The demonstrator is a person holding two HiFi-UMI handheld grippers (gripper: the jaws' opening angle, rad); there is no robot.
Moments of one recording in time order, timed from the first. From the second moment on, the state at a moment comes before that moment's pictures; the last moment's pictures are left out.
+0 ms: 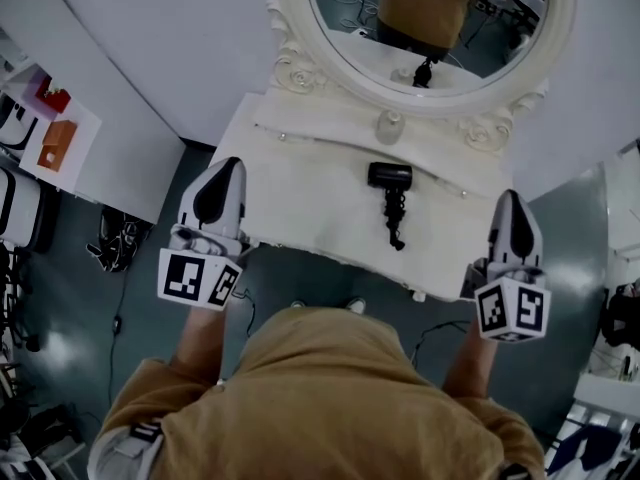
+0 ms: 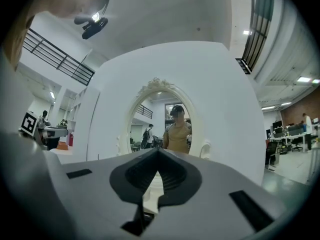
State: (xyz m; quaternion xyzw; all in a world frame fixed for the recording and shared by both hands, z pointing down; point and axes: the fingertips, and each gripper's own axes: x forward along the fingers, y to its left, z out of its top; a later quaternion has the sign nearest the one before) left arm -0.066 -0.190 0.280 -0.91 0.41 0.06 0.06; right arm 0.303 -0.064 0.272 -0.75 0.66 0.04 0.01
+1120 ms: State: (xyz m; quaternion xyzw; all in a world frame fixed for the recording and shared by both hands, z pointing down) left arm -0.077 -0.197 0.278 -0.91 0.41 0.06 0.07; right arm 0.274 -0.079 0.276 -0.74 0.67 0.03 0.02
